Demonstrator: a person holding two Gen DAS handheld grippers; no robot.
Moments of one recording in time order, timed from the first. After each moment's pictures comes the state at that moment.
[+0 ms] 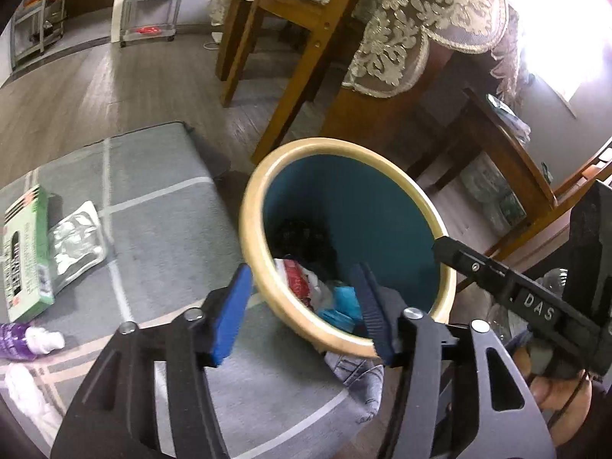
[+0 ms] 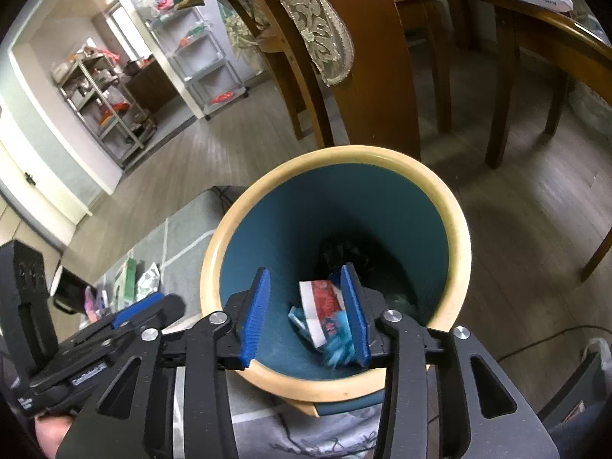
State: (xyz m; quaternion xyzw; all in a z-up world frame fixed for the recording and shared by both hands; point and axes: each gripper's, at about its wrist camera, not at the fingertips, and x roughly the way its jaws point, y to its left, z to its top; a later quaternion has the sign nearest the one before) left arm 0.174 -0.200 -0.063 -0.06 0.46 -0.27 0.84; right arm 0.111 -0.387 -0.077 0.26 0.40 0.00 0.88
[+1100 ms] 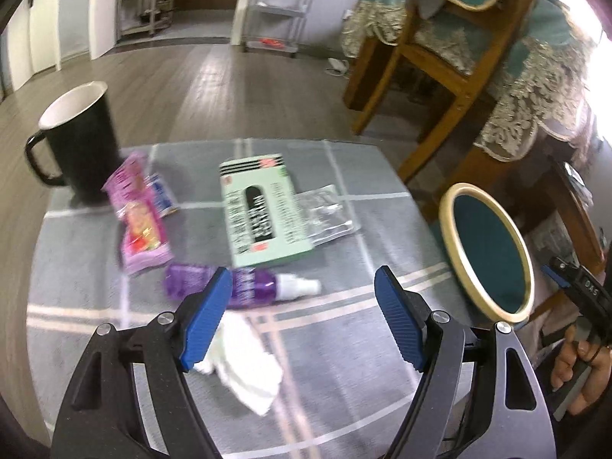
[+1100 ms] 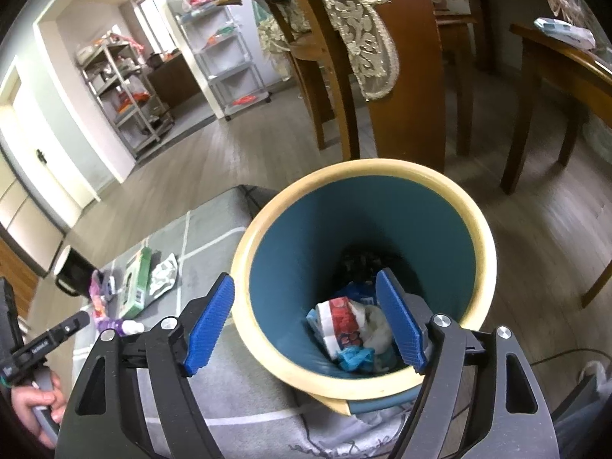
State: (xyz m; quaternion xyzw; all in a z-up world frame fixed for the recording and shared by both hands) left arm 0.138 0.003 -0.056 -0.10 0.45 -0.09 0.89; right arm 0.108 -0.355 -0.064 0.21 0.38 0.03 0.90
